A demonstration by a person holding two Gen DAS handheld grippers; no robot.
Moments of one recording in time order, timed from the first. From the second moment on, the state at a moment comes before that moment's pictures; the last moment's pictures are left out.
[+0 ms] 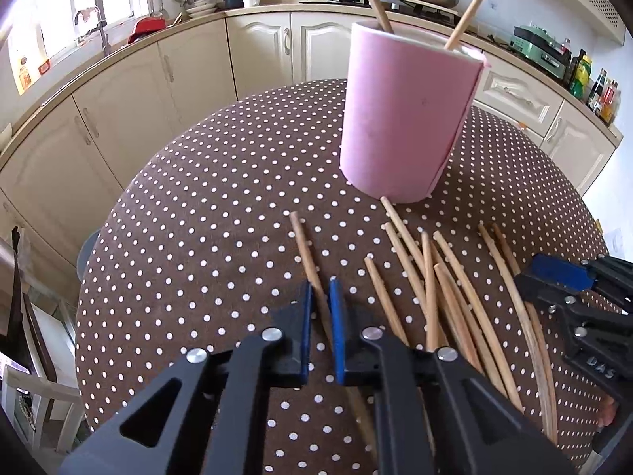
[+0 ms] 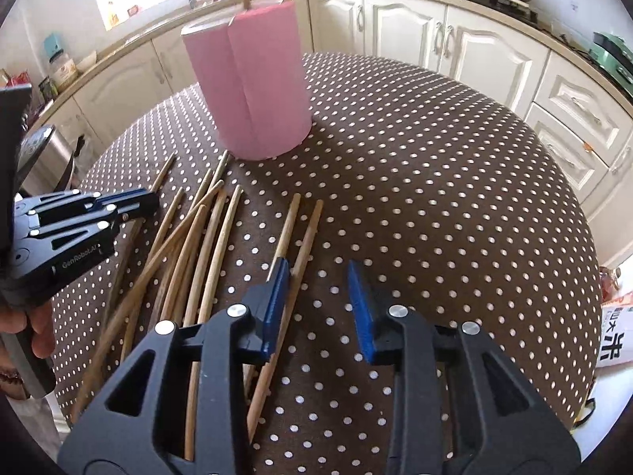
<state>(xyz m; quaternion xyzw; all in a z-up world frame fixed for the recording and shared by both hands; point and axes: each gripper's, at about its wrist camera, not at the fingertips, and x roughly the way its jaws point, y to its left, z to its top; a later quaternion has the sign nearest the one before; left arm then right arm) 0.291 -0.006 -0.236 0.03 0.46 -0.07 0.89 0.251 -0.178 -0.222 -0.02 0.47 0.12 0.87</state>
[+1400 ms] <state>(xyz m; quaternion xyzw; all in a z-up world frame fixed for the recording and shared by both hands) 0.274 0.033 -0.162 0.00 0.39 -0.14 0.91 0.262 -0.157 -0.160 0.00 0.42 0.17 0.89</state>
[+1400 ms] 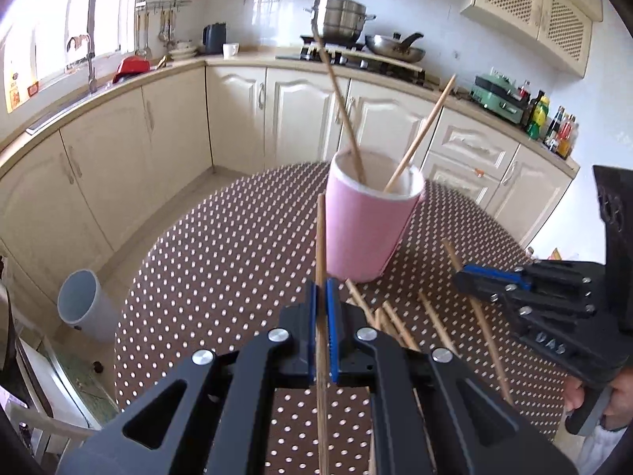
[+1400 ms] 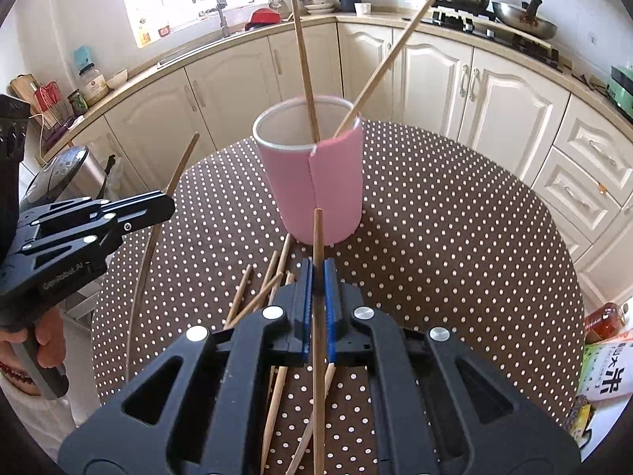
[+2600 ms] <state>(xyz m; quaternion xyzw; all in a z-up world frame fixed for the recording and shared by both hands) 0.274 0.038 -0.176 -0.03 0.41 -0.15 0.90 0.259 -0.164 -0.163 0.01 0.42 0.17 0.89</state>
